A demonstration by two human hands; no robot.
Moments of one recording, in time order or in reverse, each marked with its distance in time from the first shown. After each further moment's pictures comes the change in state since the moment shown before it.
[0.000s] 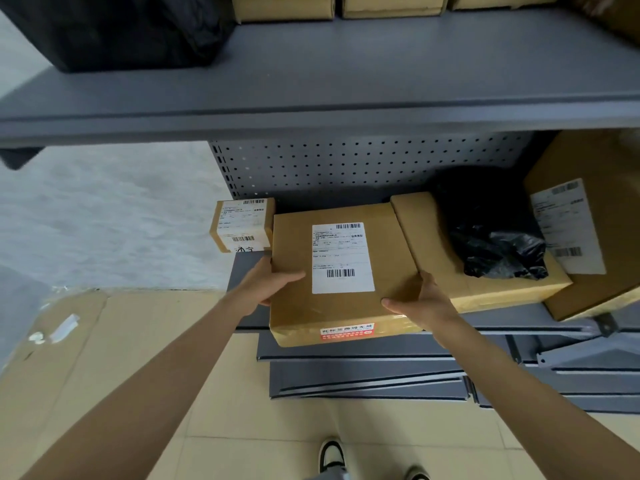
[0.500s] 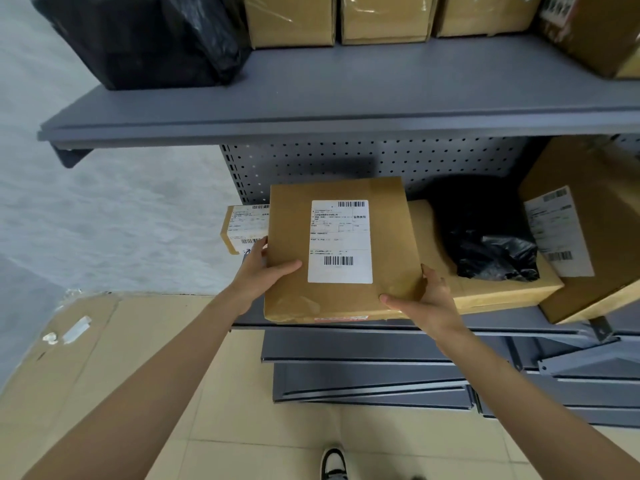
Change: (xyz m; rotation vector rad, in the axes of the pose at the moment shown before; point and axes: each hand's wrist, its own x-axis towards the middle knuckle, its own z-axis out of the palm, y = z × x) left_hand -0.039 0.013 -0.012 -0.187 0.125 0.256; right_hand -0.027 0.003 -0.005 0.163 0.118 -0.184
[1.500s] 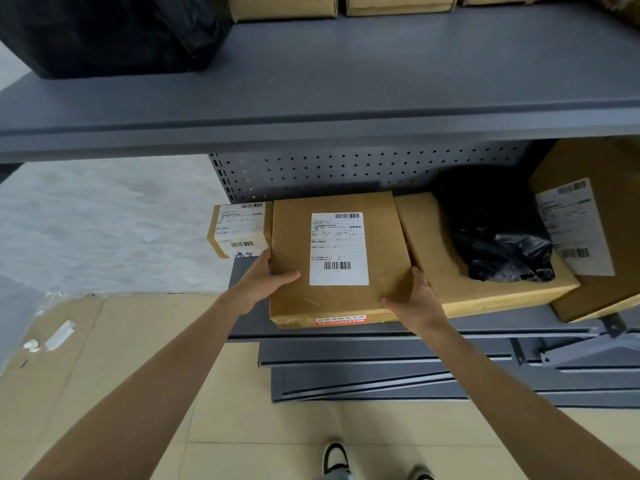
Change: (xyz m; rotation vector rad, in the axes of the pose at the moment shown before) left_hand 0.058 -0.030 0.005 0.113 -0.171 -0.098; right_hand 0.043 0.008 0.035 -0.174 -0.033 0.092
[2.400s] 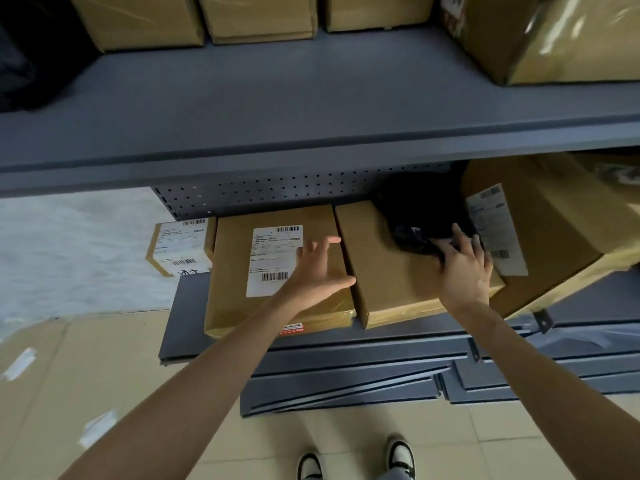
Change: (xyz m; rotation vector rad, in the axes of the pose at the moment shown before) left_hand -0.016 0.104 0.159 0.474 -0.062 0.399; right_hand 0.036 0.056 -0.140 -0.433 0.418 -0.220
